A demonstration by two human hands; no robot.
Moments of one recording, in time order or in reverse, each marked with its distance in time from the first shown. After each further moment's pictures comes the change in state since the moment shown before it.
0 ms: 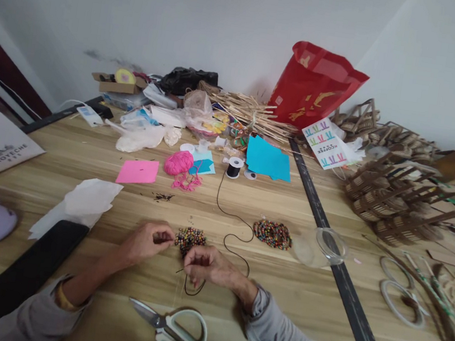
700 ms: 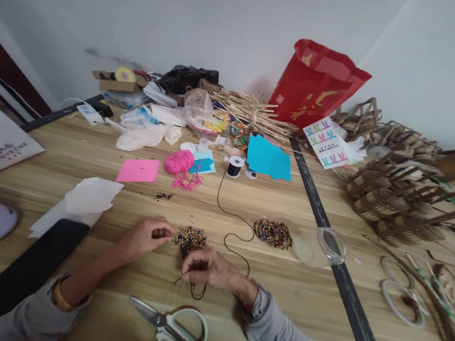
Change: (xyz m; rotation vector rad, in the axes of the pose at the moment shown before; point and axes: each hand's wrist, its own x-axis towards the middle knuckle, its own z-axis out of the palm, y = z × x) left_hand 0.002 -0.005 -0.007 0.013 -0.002 -0.039; right_hand -0.003 -0.006 0.003 -0.063 -0.070 0.036
